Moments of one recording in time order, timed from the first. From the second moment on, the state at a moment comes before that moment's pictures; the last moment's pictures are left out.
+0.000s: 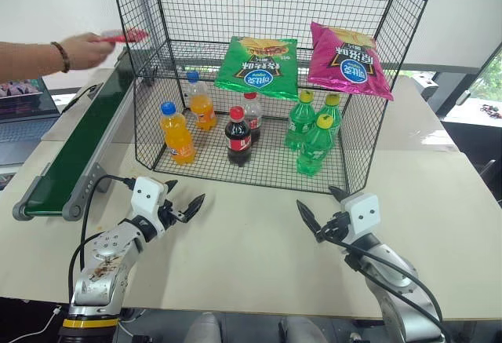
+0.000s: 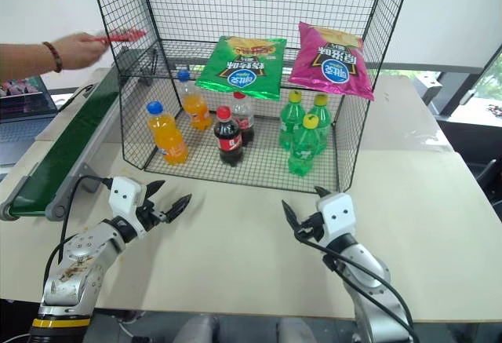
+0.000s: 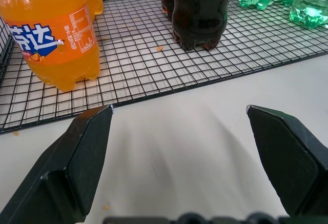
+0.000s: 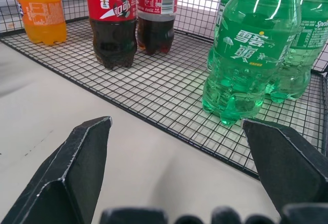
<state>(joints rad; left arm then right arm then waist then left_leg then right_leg) -0.04 0.44 0.14 -0.20 -0.32 0.33 -0.54 0.13 -0.29 0.03 -0.48 0.14 0.26 0.33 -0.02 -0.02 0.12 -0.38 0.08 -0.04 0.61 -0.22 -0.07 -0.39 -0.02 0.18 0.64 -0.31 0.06</state>
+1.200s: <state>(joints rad) 0.18 0.44 1.05 -0.24 -1.58 0.64 0.06 -0.55 -0.33 0.17 -0.29 0.54 0.34 0.98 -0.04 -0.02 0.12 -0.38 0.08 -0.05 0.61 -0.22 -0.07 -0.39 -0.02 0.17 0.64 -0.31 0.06</state>
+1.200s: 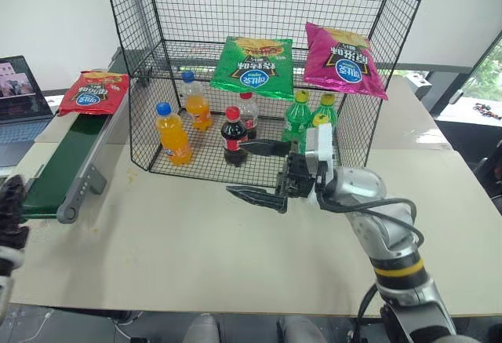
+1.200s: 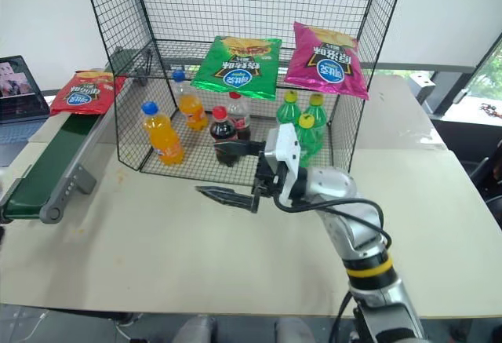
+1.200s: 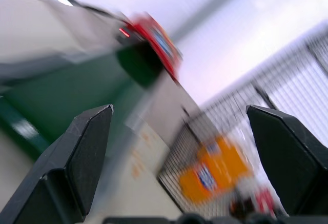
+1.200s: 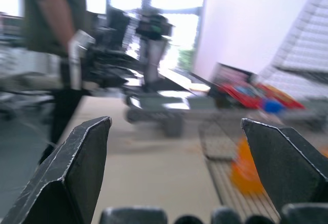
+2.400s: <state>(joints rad) 0.26 0.47 0.99 -0.06 -1.77 0.66 0.11 -0.65 -0.33 0.19 -0.27 0.61 0.34 1.12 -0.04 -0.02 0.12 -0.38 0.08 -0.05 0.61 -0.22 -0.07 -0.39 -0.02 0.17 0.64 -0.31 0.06</state>
